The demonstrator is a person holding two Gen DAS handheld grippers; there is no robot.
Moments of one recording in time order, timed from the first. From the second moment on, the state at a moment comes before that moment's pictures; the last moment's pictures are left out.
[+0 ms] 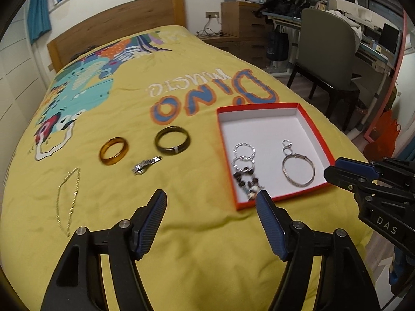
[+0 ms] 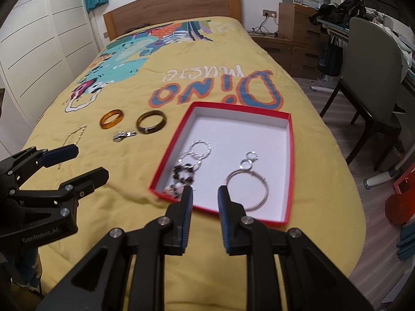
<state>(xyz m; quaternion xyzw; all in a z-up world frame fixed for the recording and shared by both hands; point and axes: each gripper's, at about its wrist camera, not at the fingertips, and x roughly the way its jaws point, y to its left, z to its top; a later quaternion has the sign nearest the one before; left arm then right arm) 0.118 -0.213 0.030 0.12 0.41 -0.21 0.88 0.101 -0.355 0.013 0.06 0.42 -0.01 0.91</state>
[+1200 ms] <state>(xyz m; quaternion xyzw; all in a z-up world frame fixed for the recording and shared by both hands) 0.039 -0.064 0.047 0.10 0.38 -0.12 0.91 0.038 -0.248 0.028 0.08 0.41 0.03 0.91</state>
